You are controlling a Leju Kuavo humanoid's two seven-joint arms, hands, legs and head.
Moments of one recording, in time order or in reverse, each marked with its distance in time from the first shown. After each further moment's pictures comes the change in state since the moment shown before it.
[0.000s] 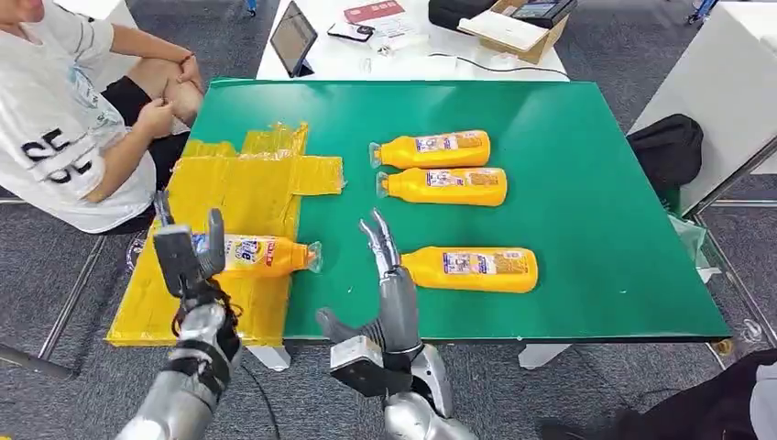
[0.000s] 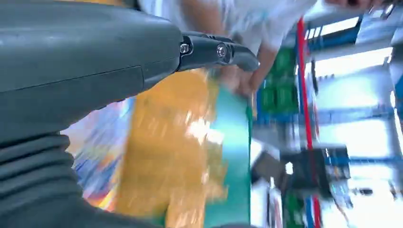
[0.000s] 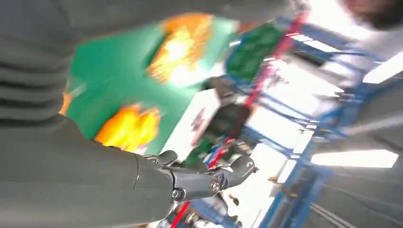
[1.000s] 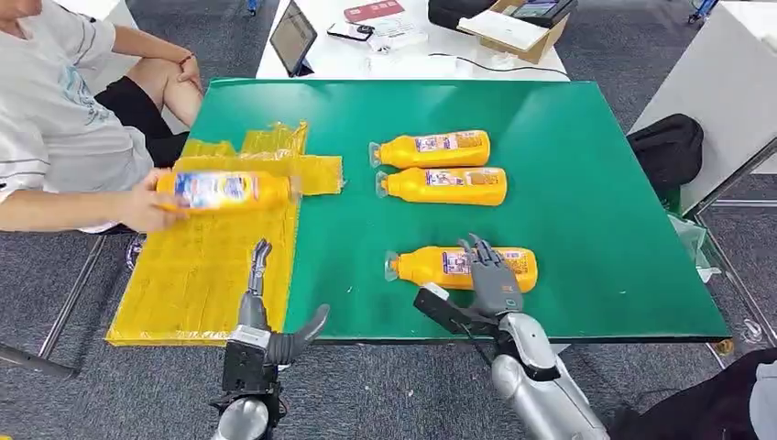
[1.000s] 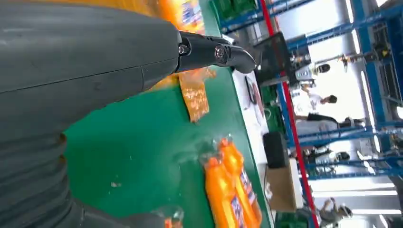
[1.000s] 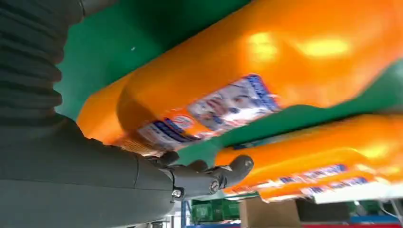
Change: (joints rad) left arm 0.363 0.001 -0.356 -0.380 -0.181 -0.120 0.060; right arm -0.100 -0.273 -0.265 0.199 0.457 0.444 0.458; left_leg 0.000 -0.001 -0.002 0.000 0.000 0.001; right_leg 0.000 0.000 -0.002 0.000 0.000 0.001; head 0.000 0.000
